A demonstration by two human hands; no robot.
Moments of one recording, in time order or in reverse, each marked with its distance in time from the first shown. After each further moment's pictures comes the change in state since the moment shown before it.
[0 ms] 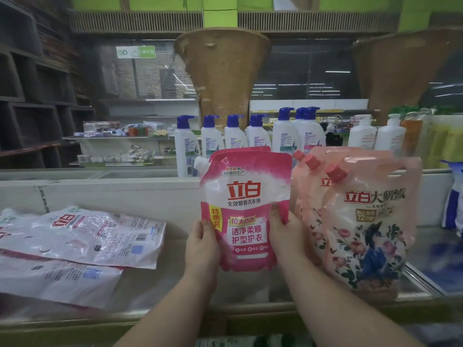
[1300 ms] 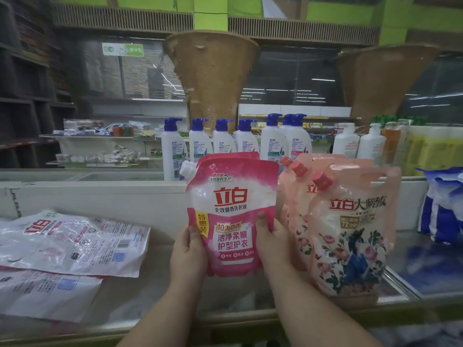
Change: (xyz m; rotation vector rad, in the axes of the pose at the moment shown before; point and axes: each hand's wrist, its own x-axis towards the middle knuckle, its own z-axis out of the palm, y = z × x) left_hand 0.018 -0.021 -0.002 0.101 0.061 0.096; right_hand 0.009 0.019 0.002 -0.040 -0.009 0.012
